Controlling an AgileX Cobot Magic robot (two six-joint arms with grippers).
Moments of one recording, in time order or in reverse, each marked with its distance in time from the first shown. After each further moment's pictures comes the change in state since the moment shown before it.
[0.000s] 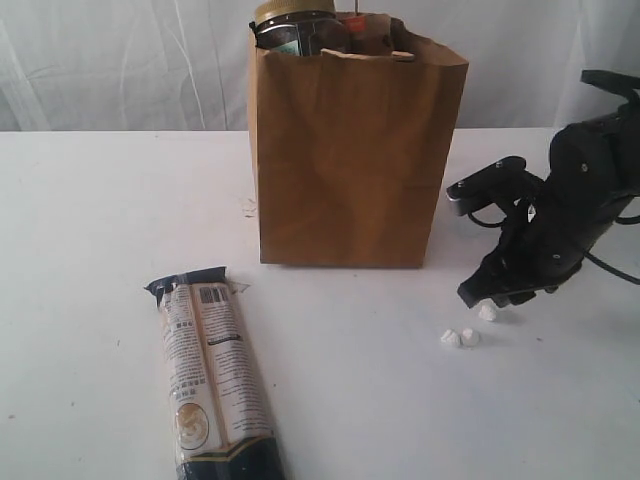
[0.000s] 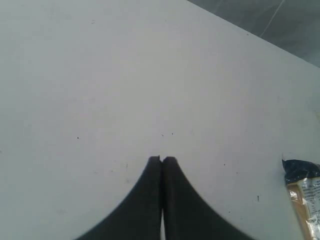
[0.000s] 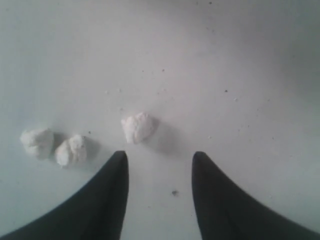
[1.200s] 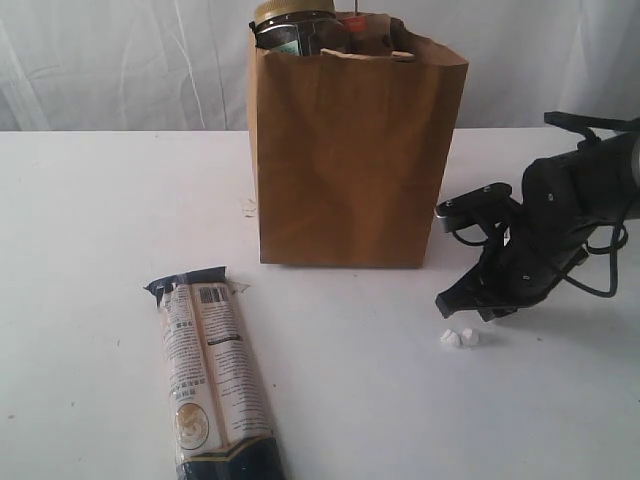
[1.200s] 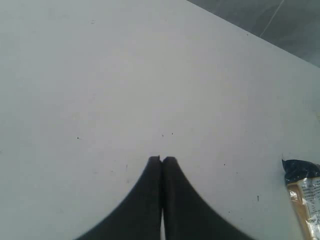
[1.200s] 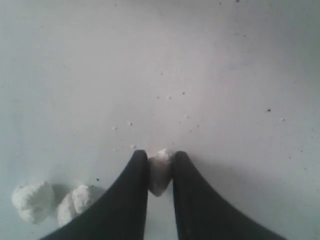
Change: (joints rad) left arm 0.000 0.000 0.000 0.000 0.000 0.000; right arm 0.002 0.130 0.000 0.039 -0.108 0.094
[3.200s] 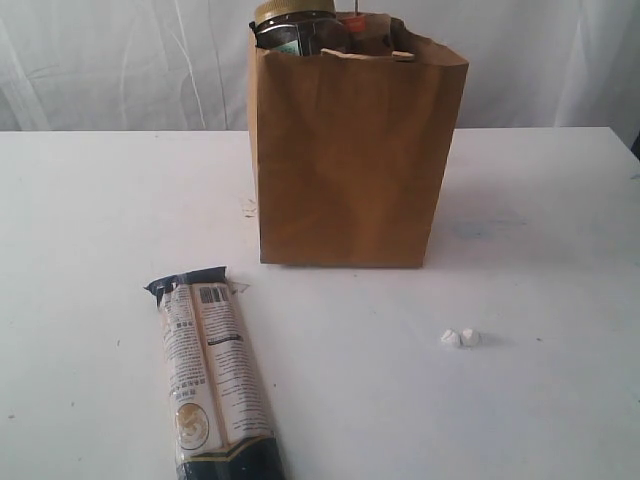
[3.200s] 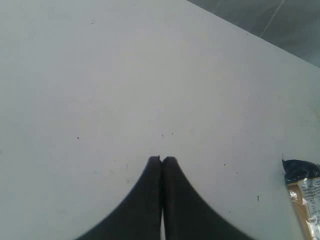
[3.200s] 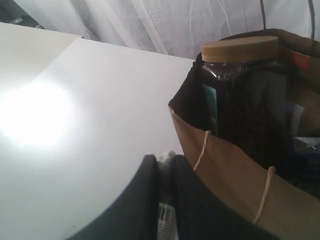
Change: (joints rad) left arm 0.000 0.000 0.000 0.000 0.000 0.000; right arm 0.001 -0.384 -0.588 0.844 0.370 -0.371
